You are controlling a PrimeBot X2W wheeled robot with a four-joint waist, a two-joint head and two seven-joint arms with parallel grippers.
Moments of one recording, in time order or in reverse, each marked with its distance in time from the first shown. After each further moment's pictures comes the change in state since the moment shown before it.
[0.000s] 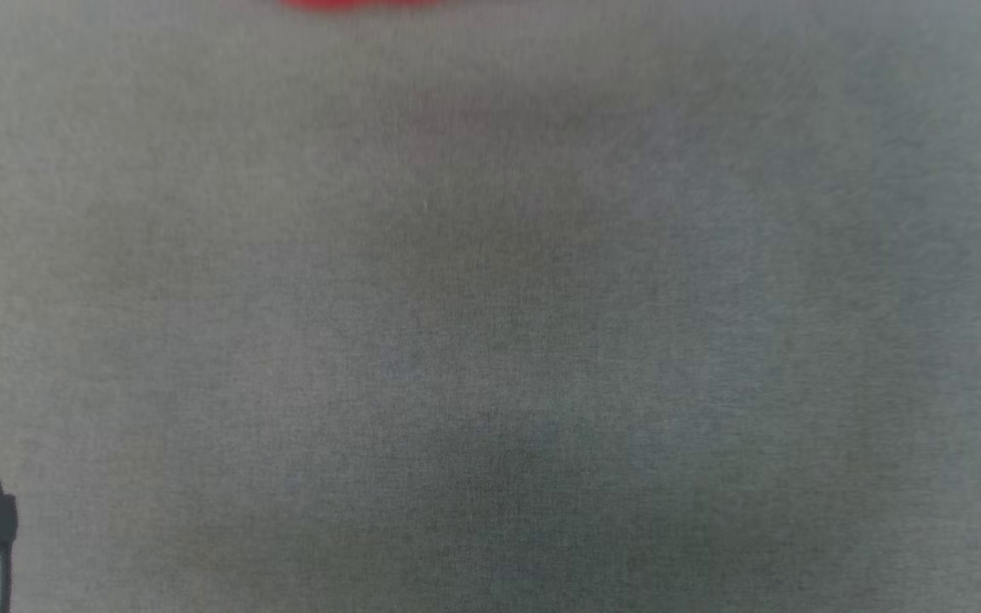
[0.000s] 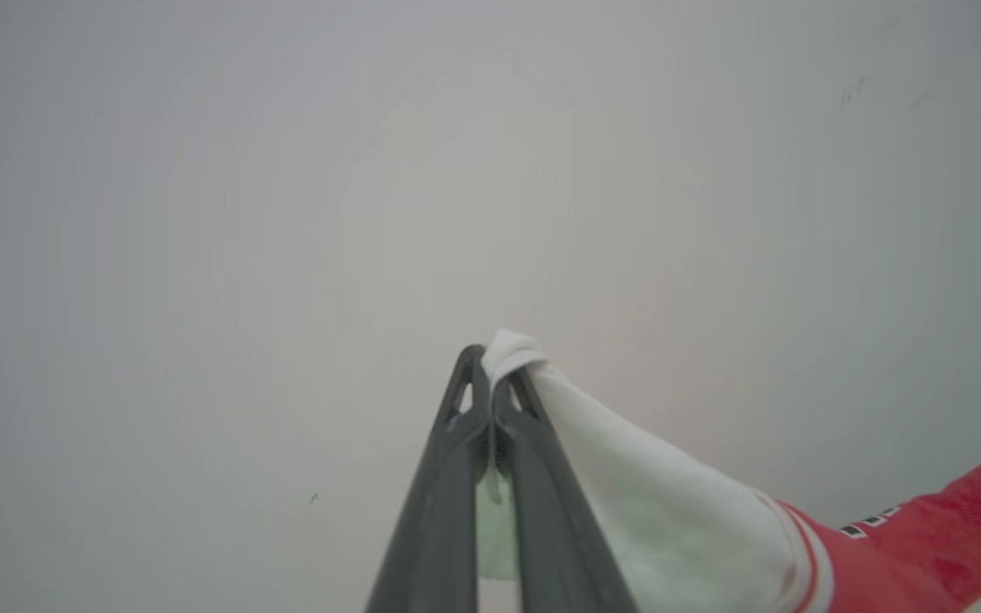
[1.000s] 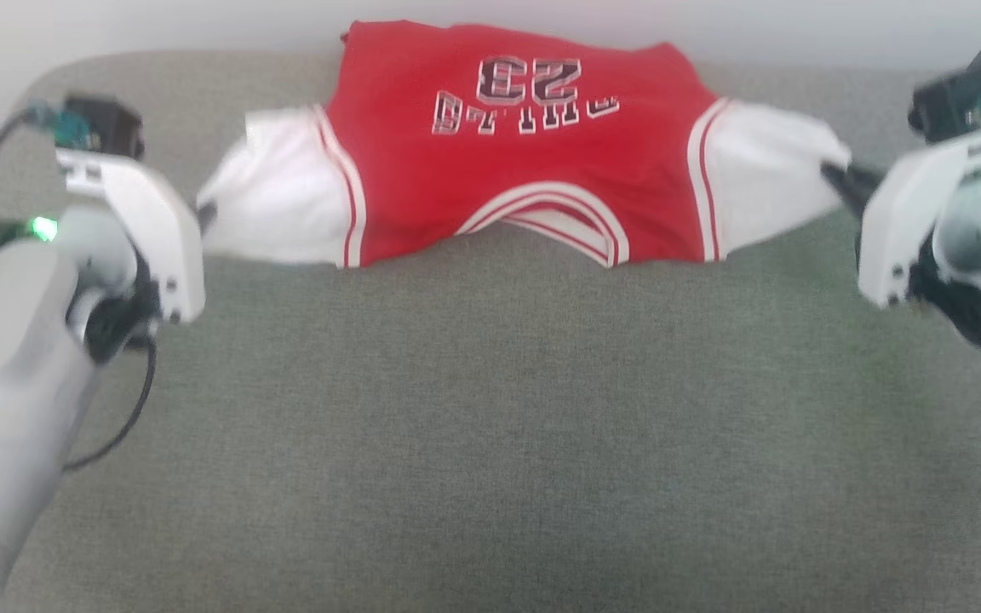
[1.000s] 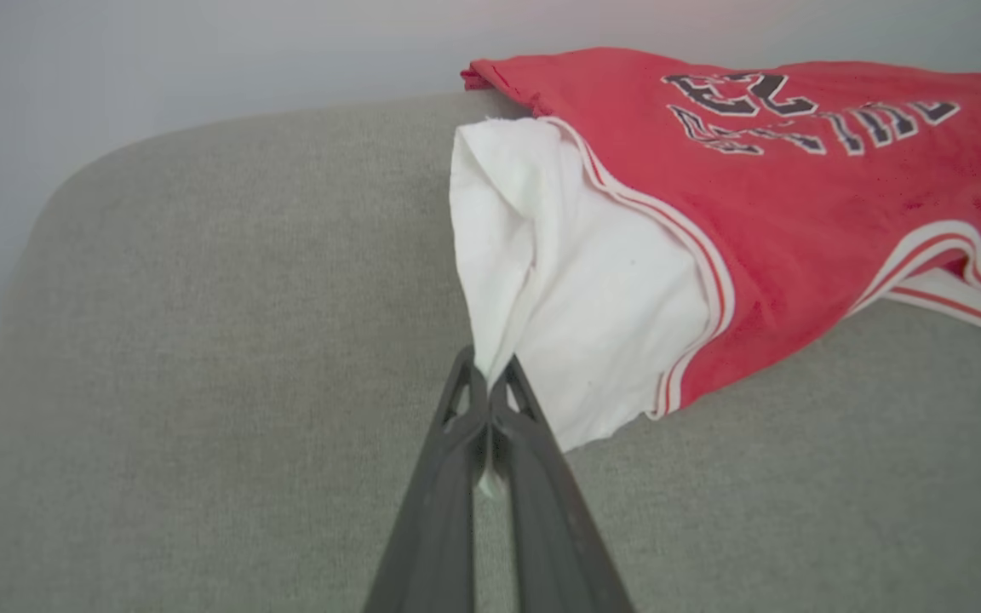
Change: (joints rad) left arm 0.660 0.058 -0.250 0.042 -0.242 -0.036 0.382; right arm 0.612 -0.119 0.327 -0.087 0.358 0.000 0.399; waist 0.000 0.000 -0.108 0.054
